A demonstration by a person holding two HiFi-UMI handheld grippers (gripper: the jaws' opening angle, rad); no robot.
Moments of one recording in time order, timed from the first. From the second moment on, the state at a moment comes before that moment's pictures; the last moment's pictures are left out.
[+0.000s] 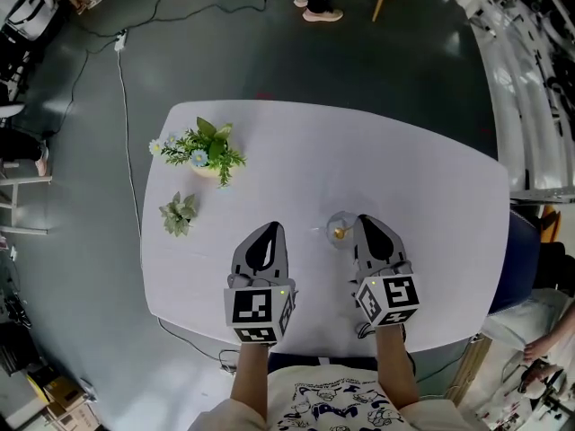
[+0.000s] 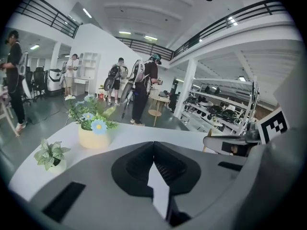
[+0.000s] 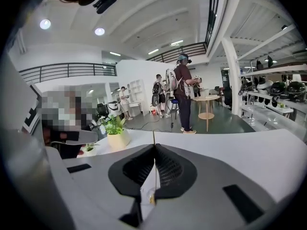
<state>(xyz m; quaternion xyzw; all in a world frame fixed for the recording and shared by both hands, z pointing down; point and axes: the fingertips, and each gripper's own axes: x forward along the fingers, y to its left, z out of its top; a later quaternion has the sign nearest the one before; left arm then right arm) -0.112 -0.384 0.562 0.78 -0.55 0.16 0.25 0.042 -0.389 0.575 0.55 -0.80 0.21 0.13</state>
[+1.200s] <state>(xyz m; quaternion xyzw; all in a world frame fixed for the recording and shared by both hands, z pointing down) -0.100 -0.383 0.529 0.80 -0.55 0.14 0.22 0.080 -0.387 0.524 0.62 -0.76 0.15 0.09</state>
